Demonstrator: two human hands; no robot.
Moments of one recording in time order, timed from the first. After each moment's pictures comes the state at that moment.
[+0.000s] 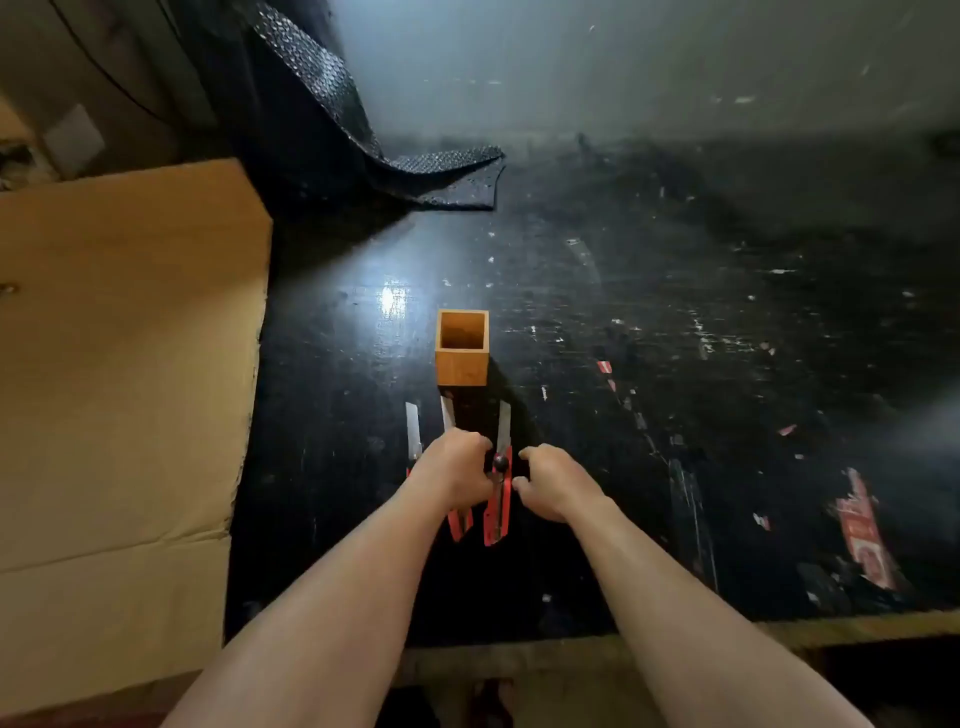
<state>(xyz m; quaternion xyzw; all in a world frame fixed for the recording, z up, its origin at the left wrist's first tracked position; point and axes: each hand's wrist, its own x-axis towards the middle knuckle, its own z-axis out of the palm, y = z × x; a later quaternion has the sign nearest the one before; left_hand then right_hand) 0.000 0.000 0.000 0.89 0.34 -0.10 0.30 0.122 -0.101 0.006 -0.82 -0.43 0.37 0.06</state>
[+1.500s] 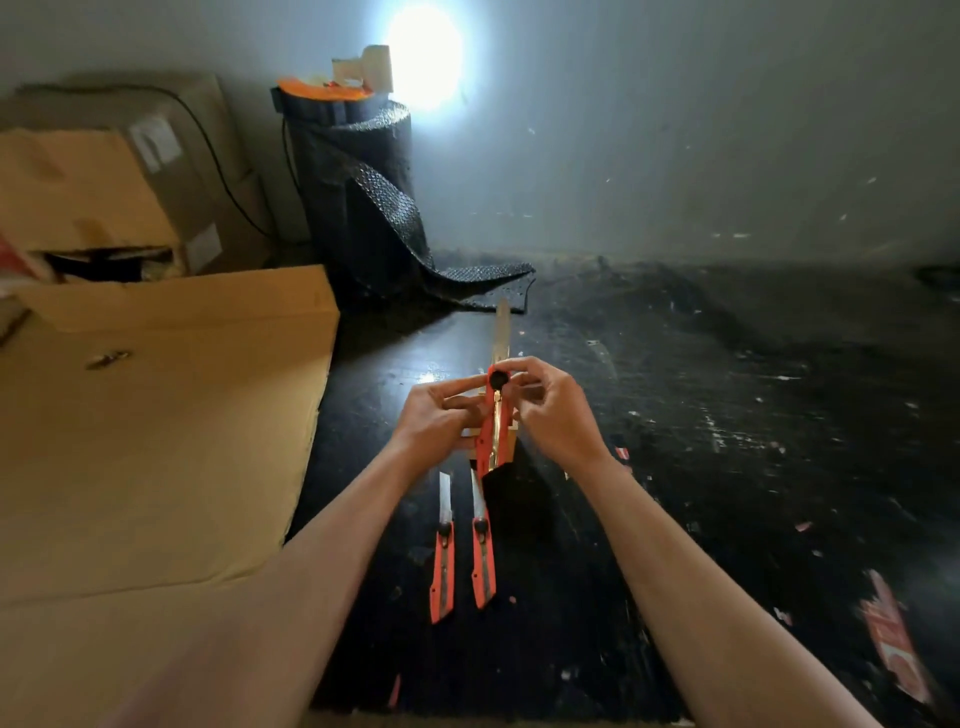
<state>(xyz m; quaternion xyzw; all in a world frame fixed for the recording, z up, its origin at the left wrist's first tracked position) -0.039 0.042 0.144 0.58 0.34 0.26 0.69 0.109 -0.042 0.151 -0.67 -0.49 0.22 0.50</state>
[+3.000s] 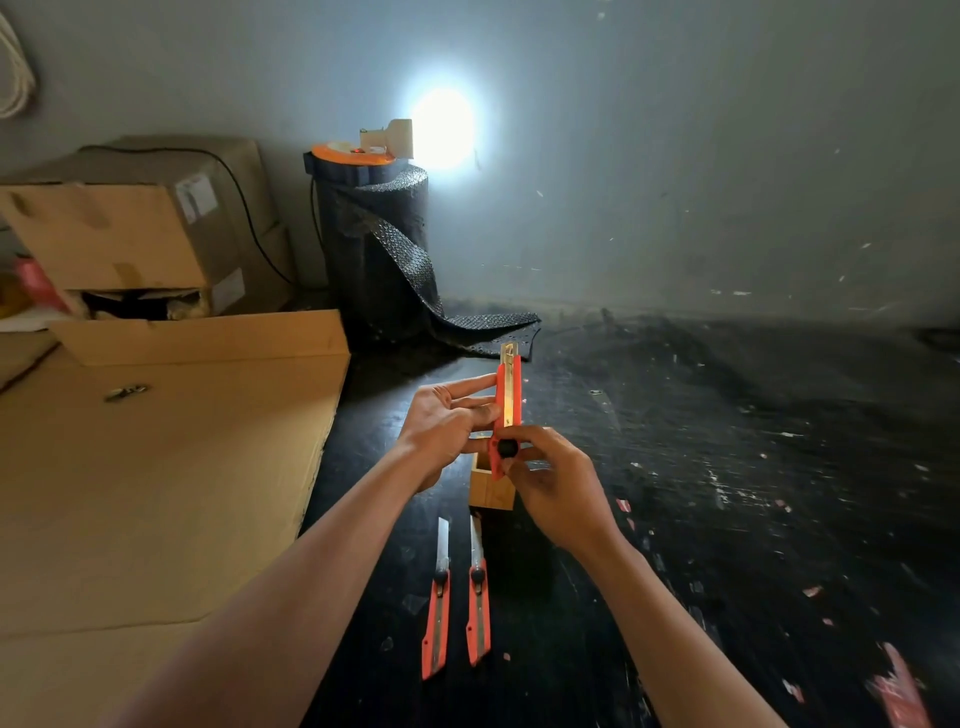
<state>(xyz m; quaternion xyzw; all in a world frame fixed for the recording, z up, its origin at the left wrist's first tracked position) -0.024 0.042 0.193 0.59 0.33 0.32 0.67 0.096 -0.079 0.159 -0.68 -0.56 0.16 0.46</state>
